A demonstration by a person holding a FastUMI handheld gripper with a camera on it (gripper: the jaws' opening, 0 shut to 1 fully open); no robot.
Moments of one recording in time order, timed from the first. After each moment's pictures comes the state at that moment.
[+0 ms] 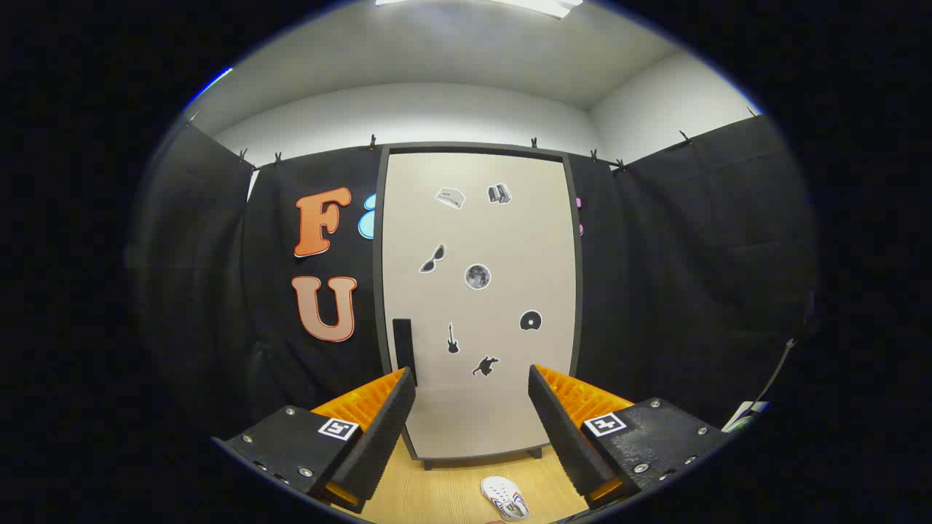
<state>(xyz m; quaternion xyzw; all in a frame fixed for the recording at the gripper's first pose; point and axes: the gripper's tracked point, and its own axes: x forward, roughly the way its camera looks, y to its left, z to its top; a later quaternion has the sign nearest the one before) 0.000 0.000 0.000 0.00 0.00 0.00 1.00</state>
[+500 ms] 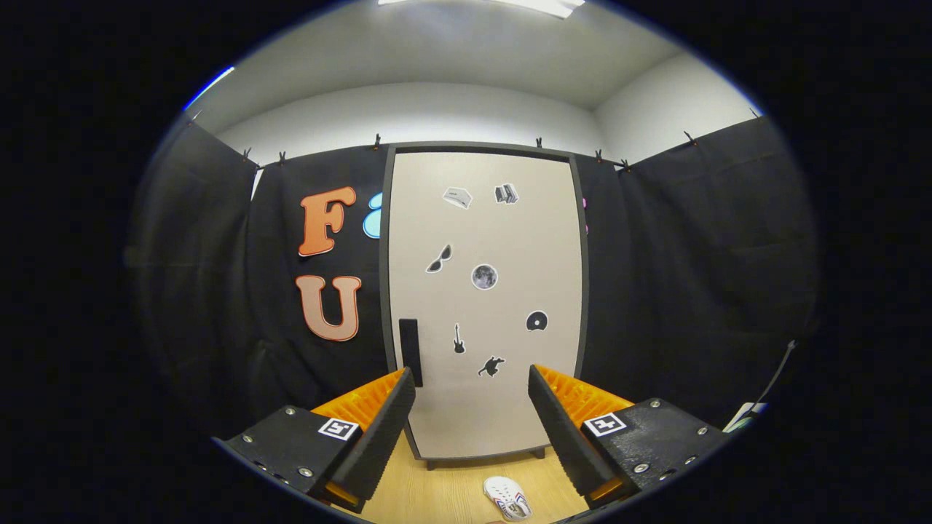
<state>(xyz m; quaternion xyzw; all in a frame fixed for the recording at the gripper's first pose) 0.001 0.005 -0.001 0.00 0.00 0.01 1.00</state>
